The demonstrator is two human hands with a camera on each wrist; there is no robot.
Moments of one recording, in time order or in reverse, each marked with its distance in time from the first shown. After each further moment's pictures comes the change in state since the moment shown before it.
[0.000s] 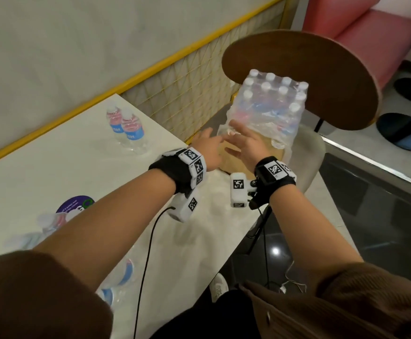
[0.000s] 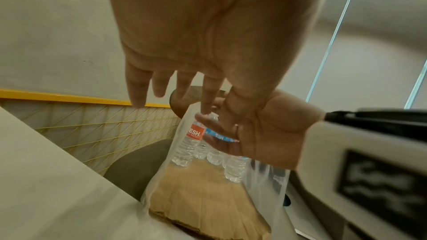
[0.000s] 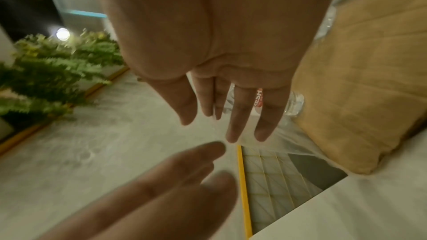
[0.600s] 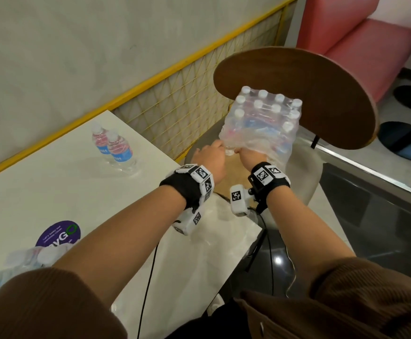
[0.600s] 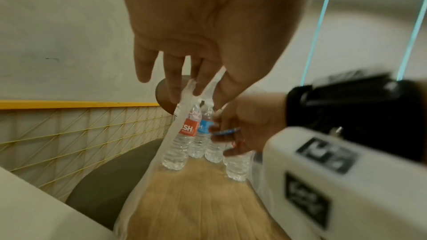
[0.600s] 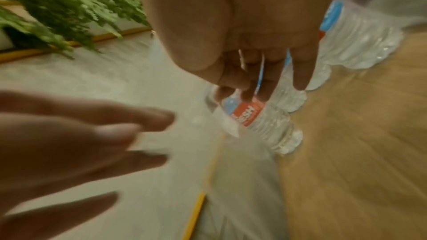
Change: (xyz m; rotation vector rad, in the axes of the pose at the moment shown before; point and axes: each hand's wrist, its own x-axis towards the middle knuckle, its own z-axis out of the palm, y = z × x) left_hand 0.064 0.030 0.009 0.086 0.122 0.092; right_hand 0.058 -0.016 -0.042 -0.742 0.225 0.240
